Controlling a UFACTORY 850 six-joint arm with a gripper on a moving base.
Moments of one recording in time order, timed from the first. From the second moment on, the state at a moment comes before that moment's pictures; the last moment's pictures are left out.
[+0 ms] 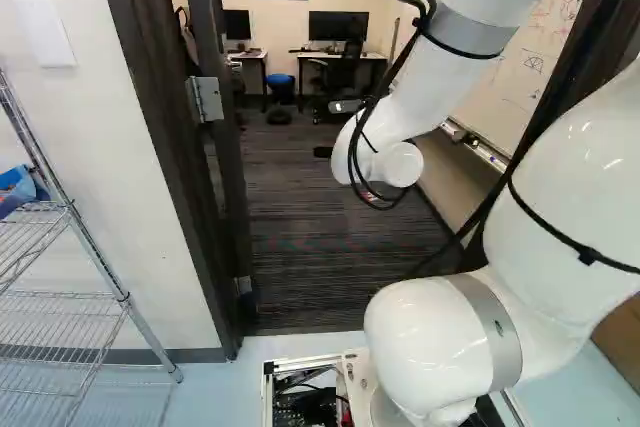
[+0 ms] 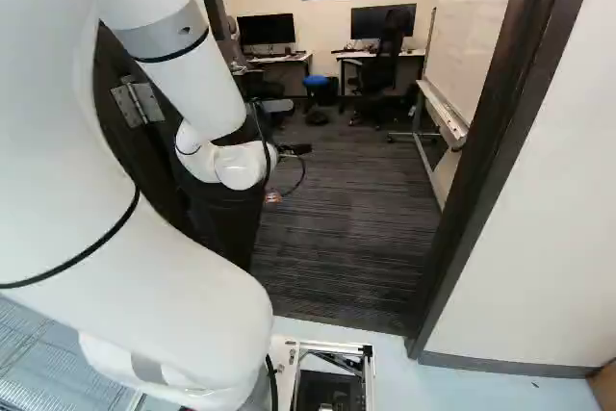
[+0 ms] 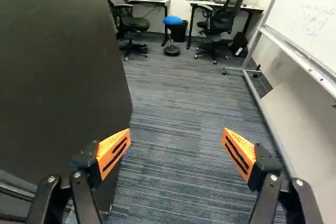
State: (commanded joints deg) arm 0.6 6.5 -18.9 -4.3 42.7 0.0
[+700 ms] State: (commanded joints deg) arm 0.2 13.3 -8.9 -1.2 47.9 0.0
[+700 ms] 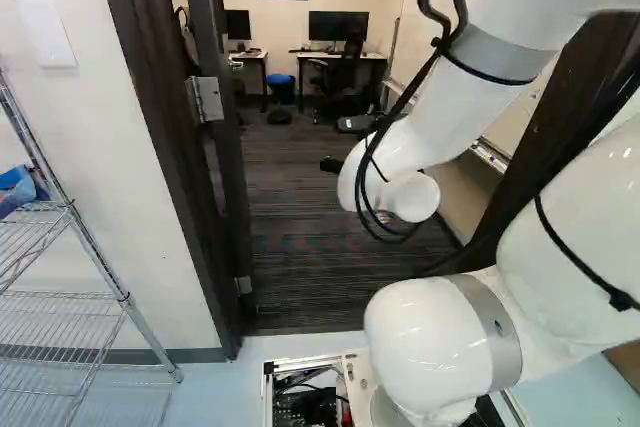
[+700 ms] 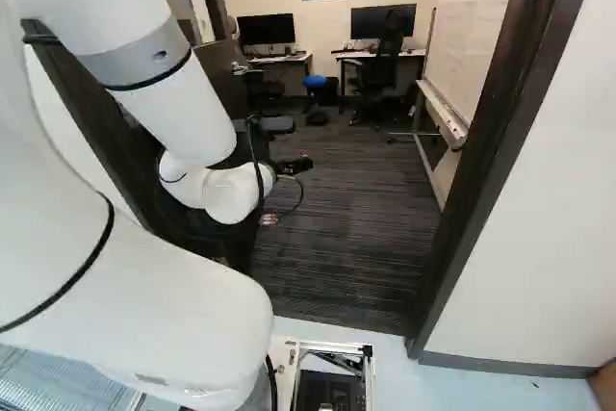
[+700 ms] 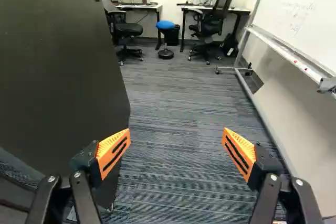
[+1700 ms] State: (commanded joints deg) arm 0.0 16.0 -5.0 0.0 50.0 0.0
